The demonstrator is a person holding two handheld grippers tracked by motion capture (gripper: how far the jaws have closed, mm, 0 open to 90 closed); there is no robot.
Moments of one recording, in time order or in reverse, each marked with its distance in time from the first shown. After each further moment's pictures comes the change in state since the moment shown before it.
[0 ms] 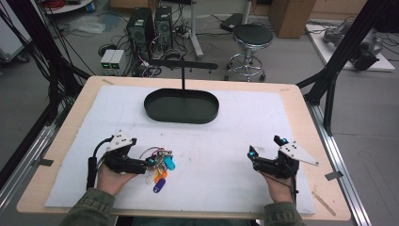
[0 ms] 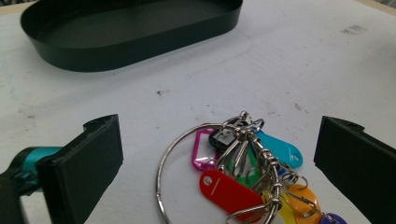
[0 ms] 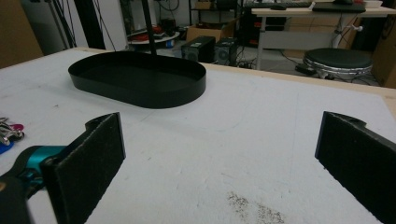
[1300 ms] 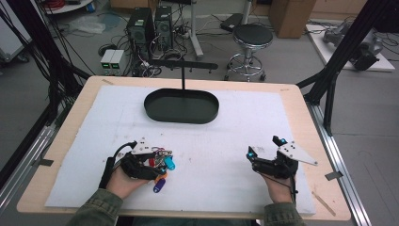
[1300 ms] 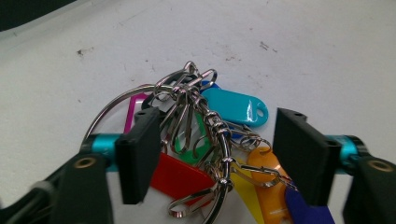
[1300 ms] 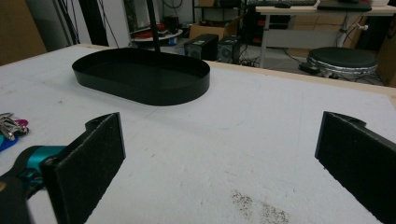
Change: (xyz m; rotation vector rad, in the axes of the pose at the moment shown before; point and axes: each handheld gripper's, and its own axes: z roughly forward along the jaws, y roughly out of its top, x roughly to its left) left arm -0.025 -0.003 0.028 0.240 -0.093 0.116; right arm 0.002 -0.001 0.001 0.010 0.015 -0.010
